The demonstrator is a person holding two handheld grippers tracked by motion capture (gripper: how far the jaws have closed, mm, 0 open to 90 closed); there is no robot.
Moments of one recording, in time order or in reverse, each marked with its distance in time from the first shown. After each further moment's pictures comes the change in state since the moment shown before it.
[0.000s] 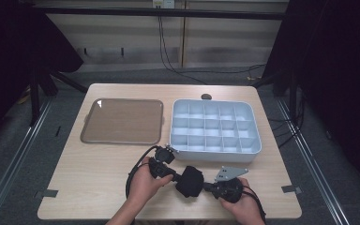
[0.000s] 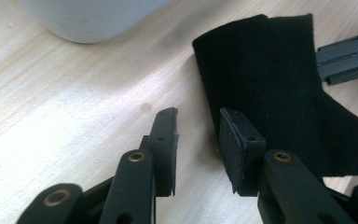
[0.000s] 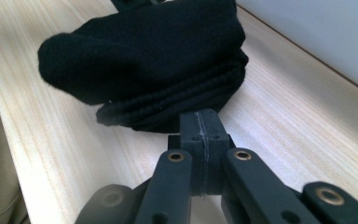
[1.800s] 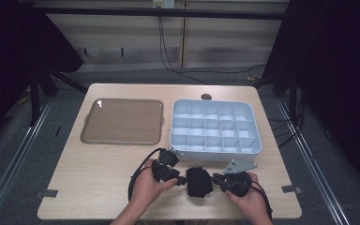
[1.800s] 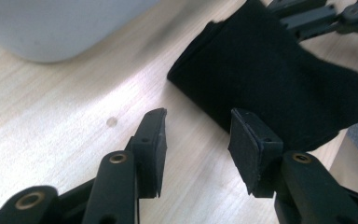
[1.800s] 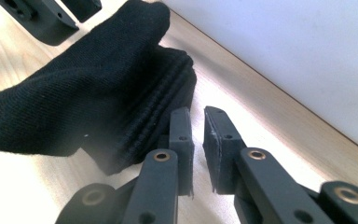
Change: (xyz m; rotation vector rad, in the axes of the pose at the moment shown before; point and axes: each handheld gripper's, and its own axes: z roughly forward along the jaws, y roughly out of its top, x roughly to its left) left arm -0.017 0.001 -0.001 -0.060 -0.036 0.056; right arm -0.019 0.003 -0.016 0.005 -0.137 0.038
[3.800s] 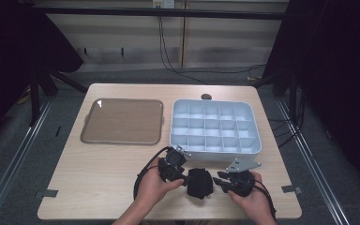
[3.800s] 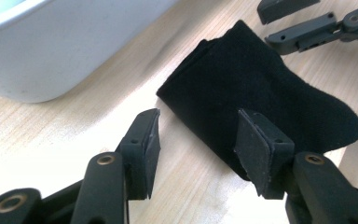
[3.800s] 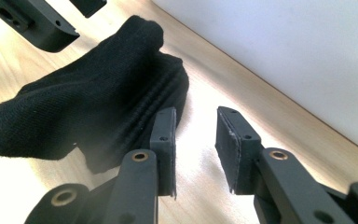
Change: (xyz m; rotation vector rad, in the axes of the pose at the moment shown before) left arm -0.013 0.012 0.004 0.007 0.047 0.087; right arm -0.004 0.001 -0.009 0.016 -0.016 0.035
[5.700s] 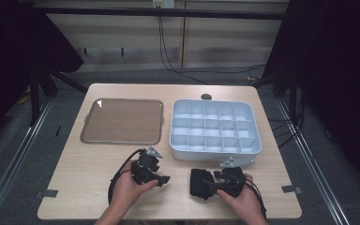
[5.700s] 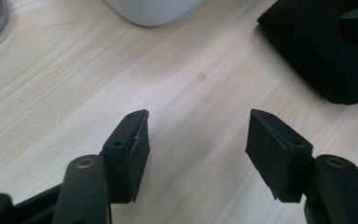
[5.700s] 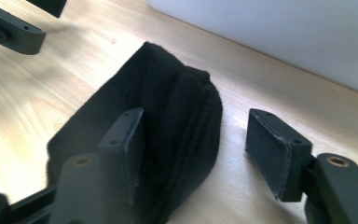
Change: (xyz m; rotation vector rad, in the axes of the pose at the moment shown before) left arm 0.048 -0.056 -0.023 -0.052 0.083 -0.056; right arm 0.009 0.004 0.023 0.007 0.051 0.225
